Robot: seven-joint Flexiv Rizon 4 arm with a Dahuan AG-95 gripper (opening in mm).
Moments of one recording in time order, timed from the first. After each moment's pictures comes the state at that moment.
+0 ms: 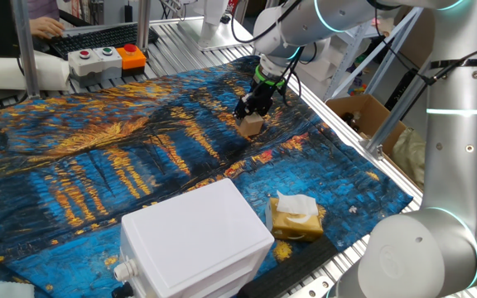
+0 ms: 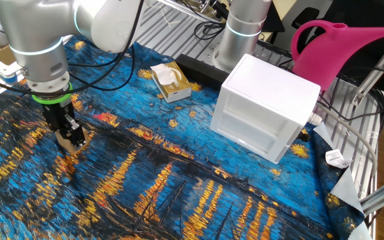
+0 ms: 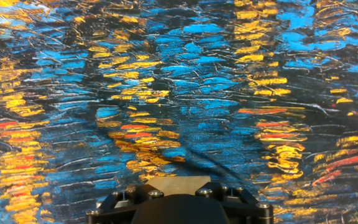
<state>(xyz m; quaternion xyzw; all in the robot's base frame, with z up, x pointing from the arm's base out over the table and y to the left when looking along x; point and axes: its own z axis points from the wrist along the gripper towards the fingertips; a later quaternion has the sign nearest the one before) 0.636 -0.235 0.011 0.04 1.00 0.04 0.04</state>
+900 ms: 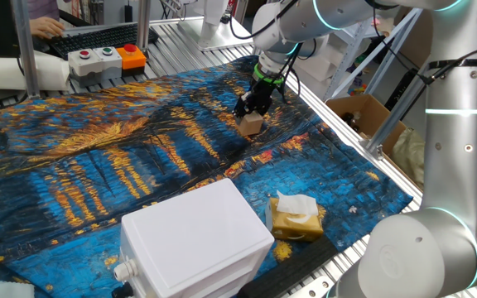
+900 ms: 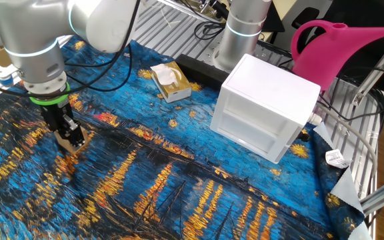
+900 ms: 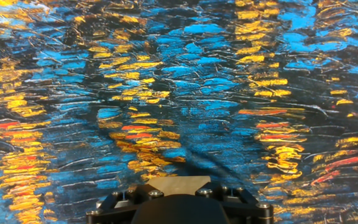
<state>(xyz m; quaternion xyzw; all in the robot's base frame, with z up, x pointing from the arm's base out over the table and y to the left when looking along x) 0.636 -0.235 0.018 0.05 1.00 0.04 0.03</state>
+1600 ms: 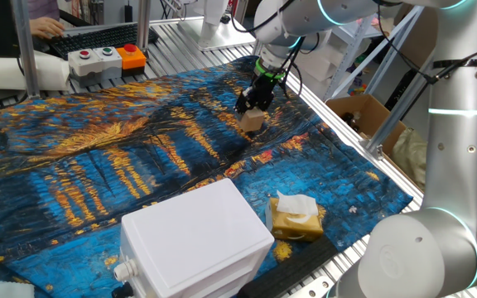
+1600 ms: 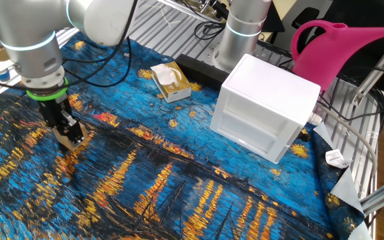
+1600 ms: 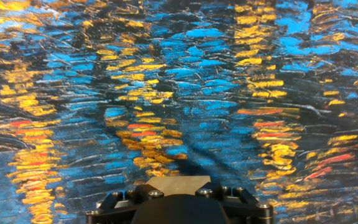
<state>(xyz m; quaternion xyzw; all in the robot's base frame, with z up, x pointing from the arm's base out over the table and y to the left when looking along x) 0.634 -0.234 0.041 0.04 1.00 0.04 0.02</state>
